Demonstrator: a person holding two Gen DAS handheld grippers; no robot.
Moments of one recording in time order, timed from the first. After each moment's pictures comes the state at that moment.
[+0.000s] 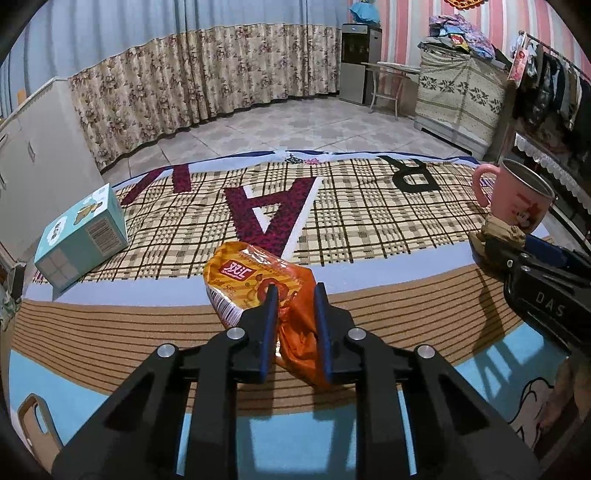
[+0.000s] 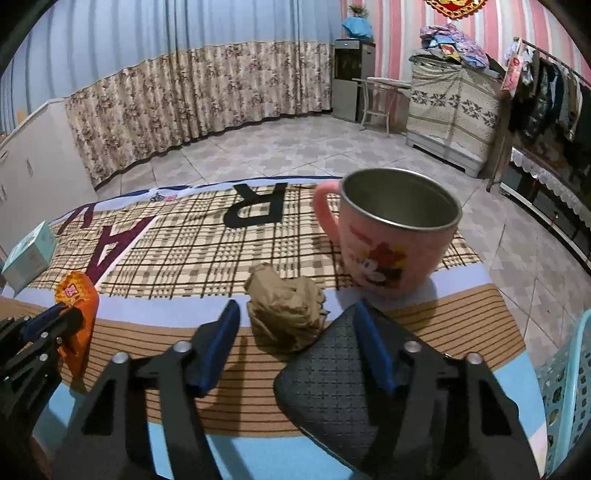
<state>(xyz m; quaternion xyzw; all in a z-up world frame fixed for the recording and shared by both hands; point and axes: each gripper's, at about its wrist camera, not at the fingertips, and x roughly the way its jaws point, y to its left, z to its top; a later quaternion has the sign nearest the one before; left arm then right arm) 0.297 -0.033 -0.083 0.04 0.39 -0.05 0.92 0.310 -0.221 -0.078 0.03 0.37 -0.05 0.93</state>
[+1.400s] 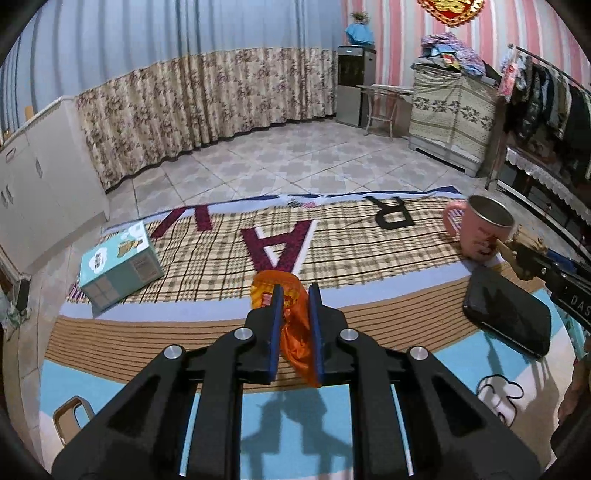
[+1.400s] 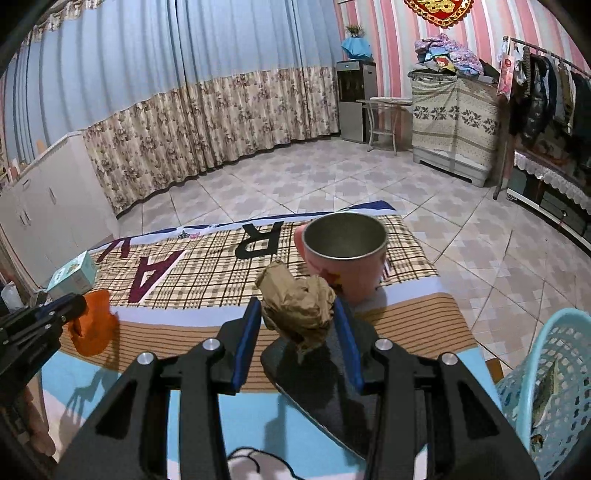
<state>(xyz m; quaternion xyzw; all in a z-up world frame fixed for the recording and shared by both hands) 0.262 -0.030 -0.023 0.05 0.35 -0.06 0.93 0.245 -0.264 -0.024 0.08 0.32 -0.02 0.94</state>
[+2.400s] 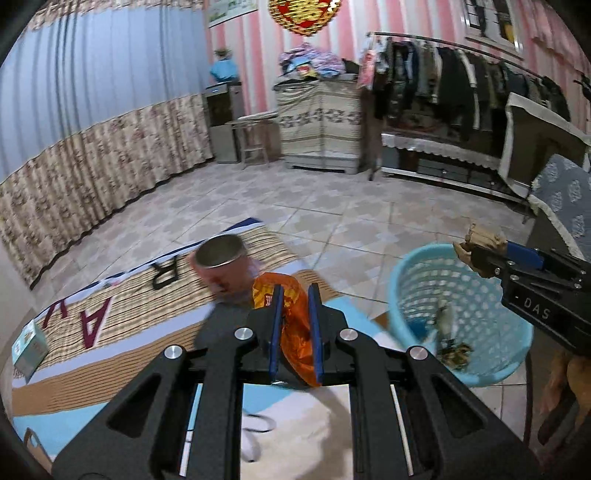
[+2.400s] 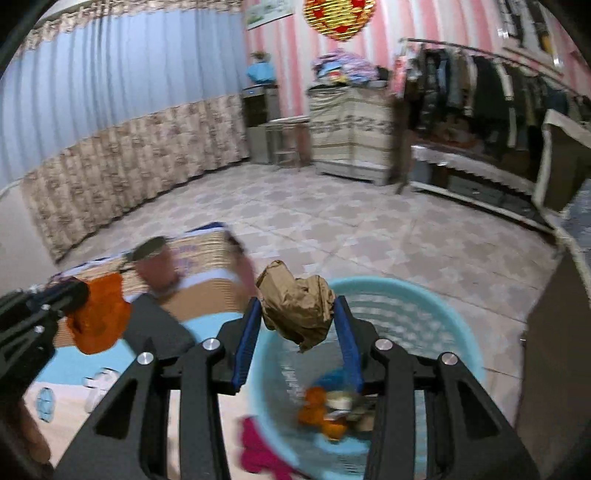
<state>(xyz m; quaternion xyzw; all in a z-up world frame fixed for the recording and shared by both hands) 0.141 -0.271 0.024 0.13 0.28 -0.27 0.91 0.083 -0.461 0.009 0.11 0.28 -0.20 0.93</state>
